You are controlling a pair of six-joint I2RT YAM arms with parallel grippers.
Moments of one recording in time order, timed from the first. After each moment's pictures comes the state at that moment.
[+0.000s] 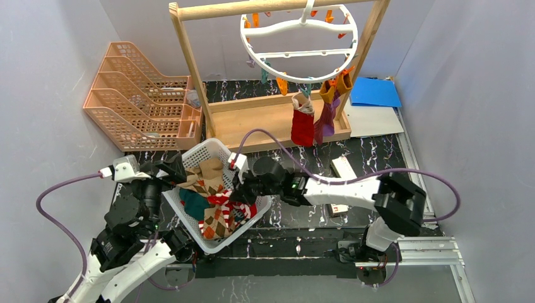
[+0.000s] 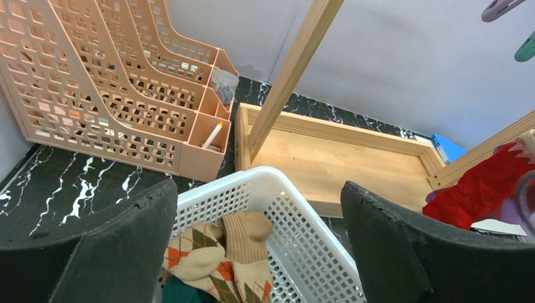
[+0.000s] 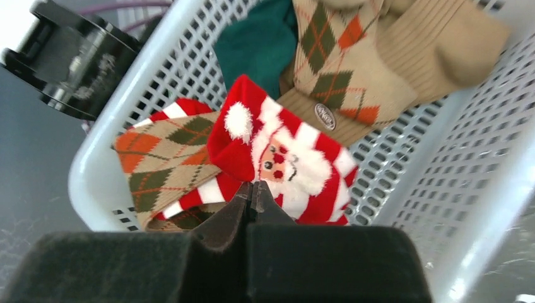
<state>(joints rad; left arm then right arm) -0.83 0.21 0.78 -0.52 -0.90 -0.26 1.21 1.56 1.00 0.18 -0.26 0.19</state>
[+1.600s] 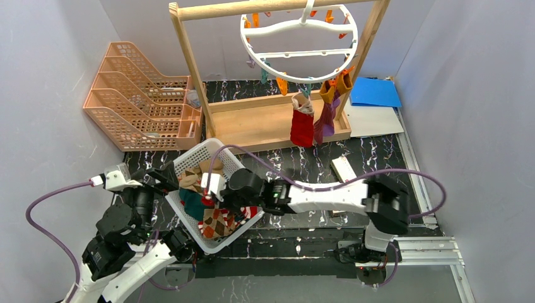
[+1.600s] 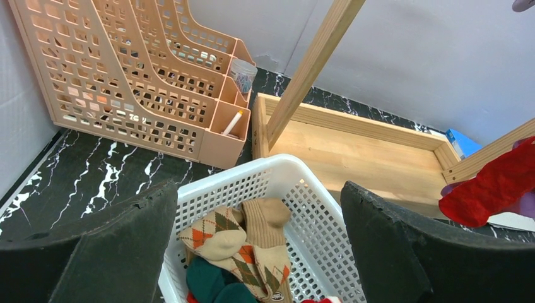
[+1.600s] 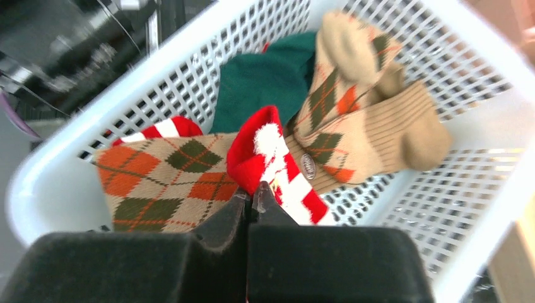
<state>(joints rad) -0.83 0.12 0.81 -0.69 -0.93 -0.31 1.36 1.76 1.21 0.05 -0.09 -0.17</state>
